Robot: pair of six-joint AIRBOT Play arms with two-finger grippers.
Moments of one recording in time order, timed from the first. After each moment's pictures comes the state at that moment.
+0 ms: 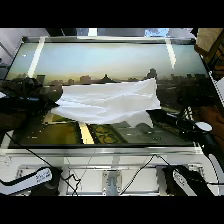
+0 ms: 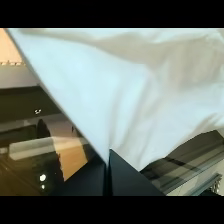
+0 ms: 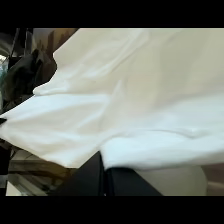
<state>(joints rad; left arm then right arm) 0.43 -1.26 1.01 0.73 -1.38 -1.09 -0.21 -0.85 0.42 -0.21 0.96 0.83</state>
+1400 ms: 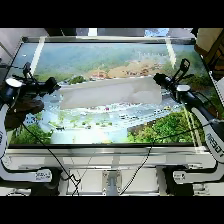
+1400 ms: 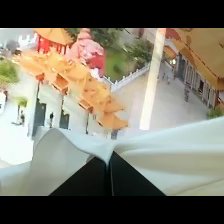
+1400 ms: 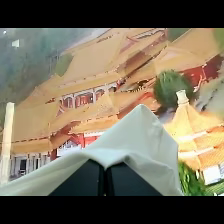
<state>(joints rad) 0.26 -1.50 1.17 0.79 -0.81 -1.26 -0.01 -1.52 1.06 -0.38 0.14 0.84</state>
